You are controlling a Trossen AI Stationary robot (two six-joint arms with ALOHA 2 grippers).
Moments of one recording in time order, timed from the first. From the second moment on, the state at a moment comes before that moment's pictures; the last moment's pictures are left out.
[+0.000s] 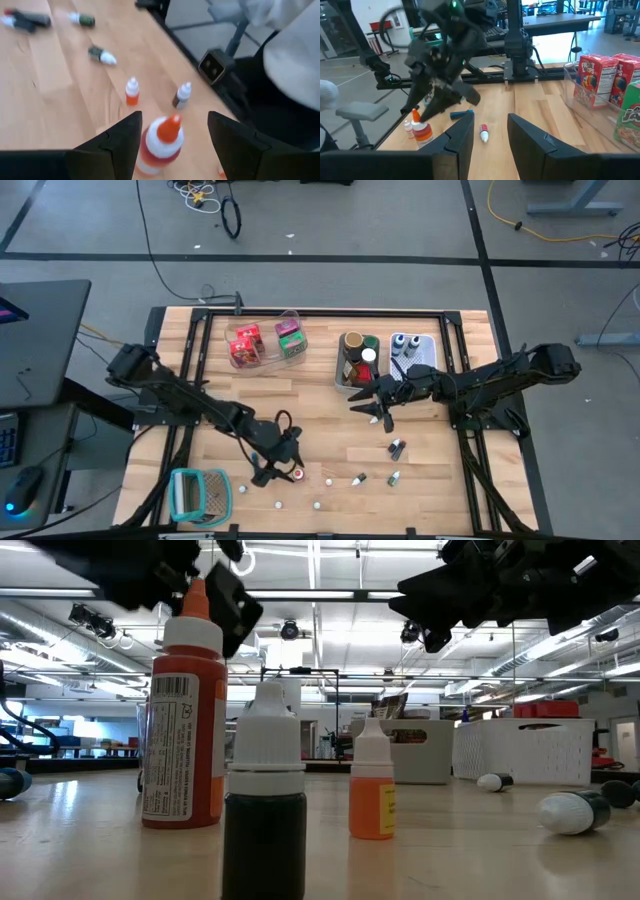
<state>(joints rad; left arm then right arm) -0.41 1.57 0.77 0.26 0.20 -0.10 0.04 1.27 0.44 0.73 -0.17 0.12</state>
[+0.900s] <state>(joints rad) -0.29 1.62 0.82 0.36 0.20 0.06 0.04 1.27 0.44 0.73 -0.17 0.11</state>
